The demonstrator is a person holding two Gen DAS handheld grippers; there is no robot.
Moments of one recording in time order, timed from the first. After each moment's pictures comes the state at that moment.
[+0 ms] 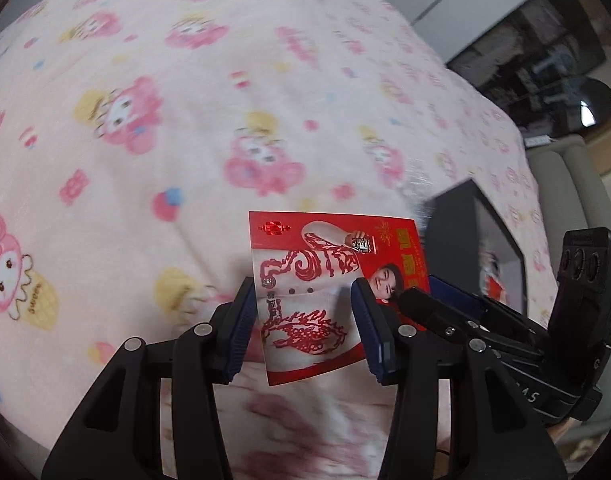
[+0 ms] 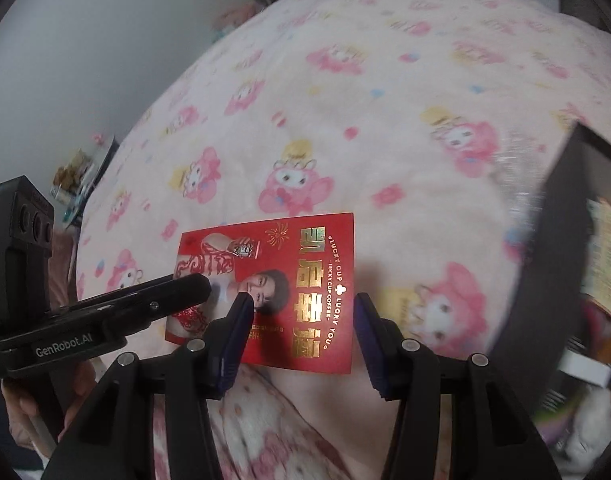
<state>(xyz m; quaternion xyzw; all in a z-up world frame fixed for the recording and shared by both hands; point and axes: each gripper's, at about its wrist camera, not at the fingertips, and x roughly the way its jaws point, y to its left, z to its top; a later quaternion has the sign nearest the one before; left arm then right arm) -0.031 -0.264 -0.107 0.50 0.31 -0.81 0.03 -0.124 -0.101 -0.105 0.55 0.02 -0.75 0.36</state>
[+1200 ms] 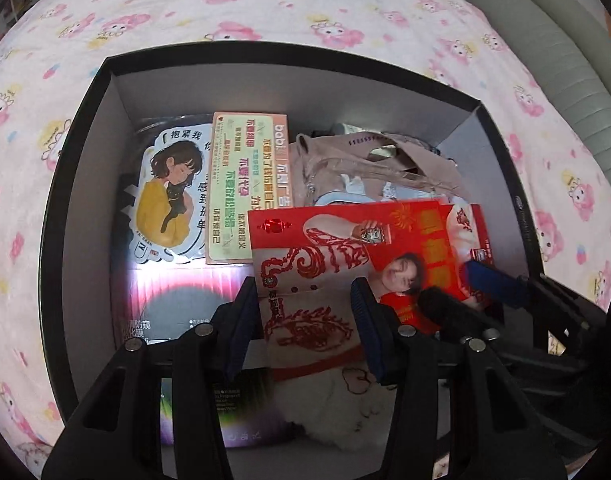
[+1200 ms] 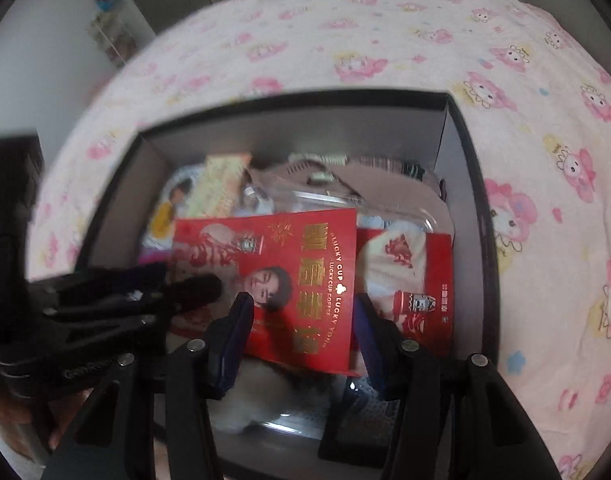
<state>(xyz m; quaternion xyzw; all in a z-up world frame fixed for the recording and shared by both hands) -0.199 0.054 -0.145 0.60 0.09 -0.79 -0.09 -0.199 0.192 -0.130 0.56 -0.02 -0.81 0.15</state>
